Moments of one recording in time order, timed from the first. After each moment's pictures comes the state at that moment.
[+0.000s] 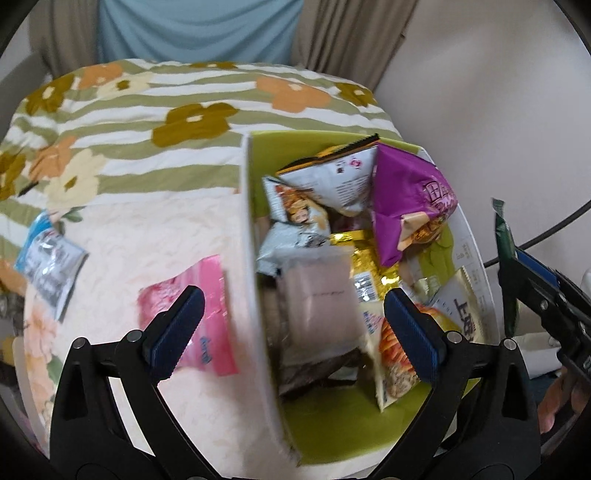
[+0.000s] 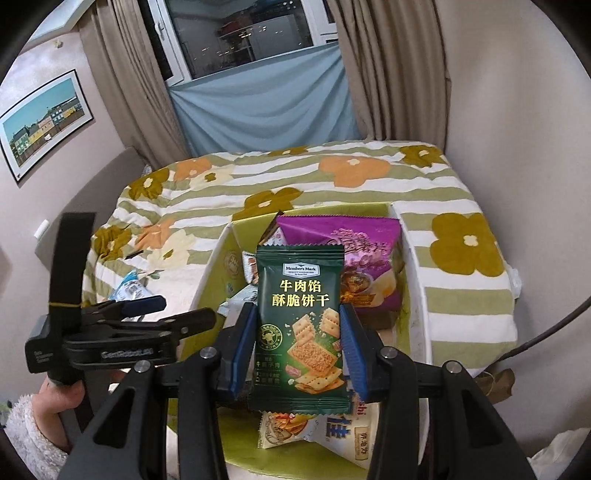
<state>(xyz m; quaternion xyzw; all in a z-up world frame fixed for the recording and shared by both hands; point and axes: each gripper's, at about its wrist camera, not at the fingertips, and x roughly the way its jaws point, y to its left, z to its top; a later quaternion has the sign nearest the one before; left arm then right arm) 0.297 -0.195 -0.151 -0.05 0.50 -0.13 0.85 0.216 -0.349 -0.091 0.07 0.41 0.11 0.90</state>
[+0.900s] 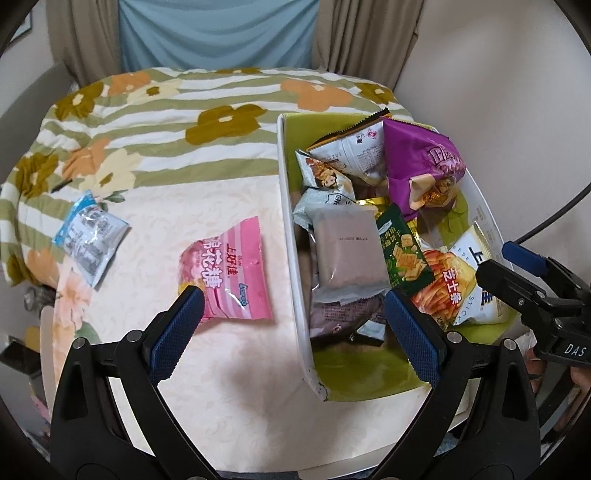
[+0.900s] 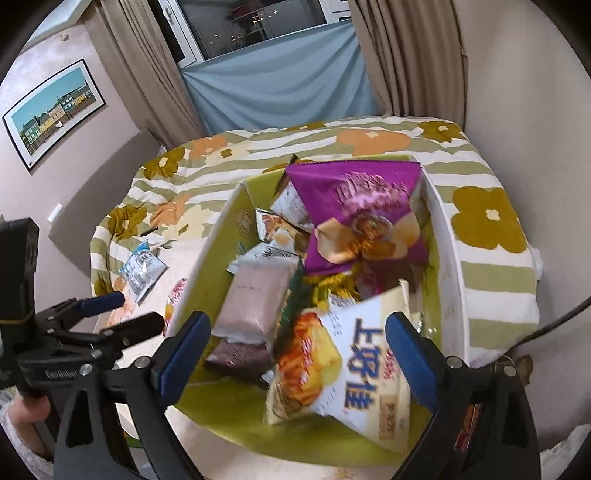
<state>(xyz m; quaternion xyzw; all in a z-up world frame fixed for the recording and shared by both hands) 0.239 -0.183 -0.147 -0.01 0.49 -0.08 0.87 0.203 -0.355 -0.133 0.08 0.44 0.13 0.89</state>
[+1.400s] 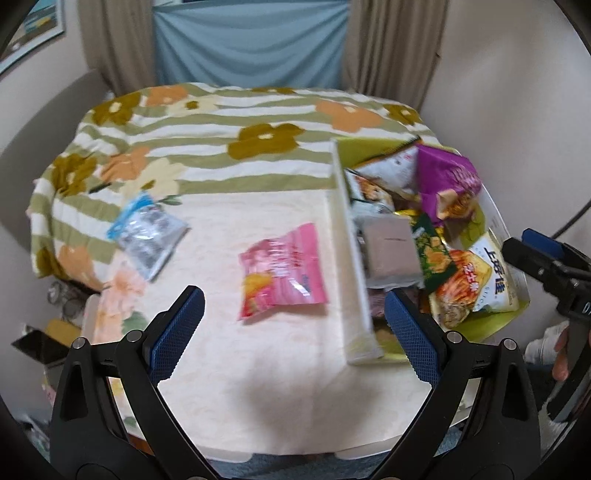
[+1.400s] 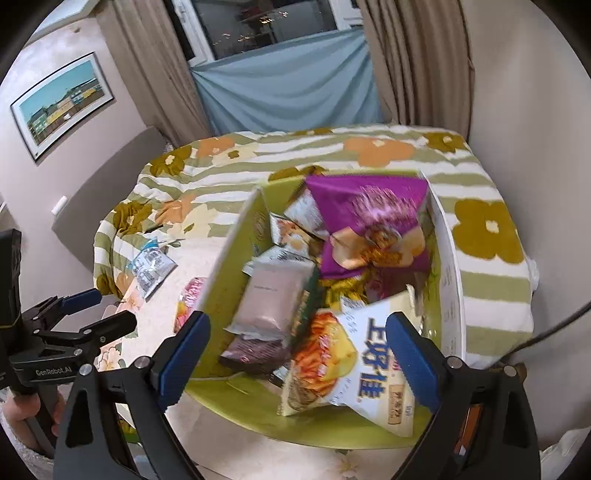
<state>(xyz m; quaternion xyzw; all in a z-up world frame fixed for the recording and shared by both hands) 0.199 -0.128 -0.109 -0.02 0.46 -0.02 0.89 0.192 -0.332 -0.105 0.06 0.42 0.15 0.89</state>
